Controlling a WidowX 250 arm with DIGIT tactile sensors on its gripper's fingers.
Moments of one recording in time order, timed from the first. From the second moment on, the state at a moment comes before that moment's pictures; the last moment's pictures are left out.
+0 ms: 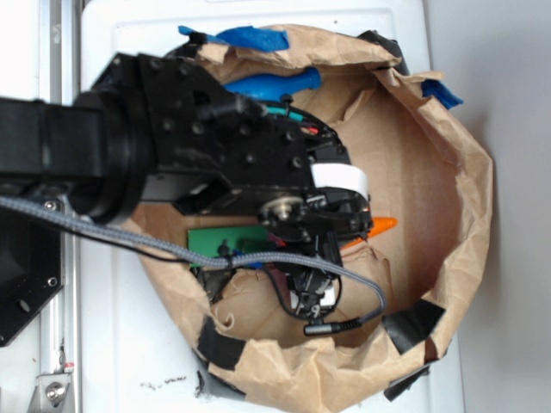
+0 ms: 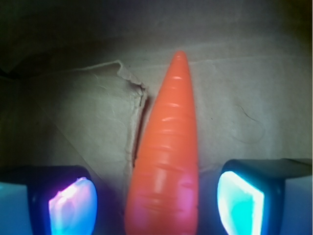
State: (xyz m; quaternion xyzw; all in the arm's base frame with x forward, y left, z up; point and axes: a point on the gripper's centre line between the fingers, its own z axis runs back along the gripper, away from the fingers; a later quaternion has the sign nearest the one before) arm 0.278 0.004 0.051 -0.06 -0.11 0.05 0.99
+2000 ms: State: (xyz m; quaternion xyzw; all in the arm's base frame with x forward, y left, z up) arm 0.275 0.009 0.031 0.01 -0.13 0.01 0.99
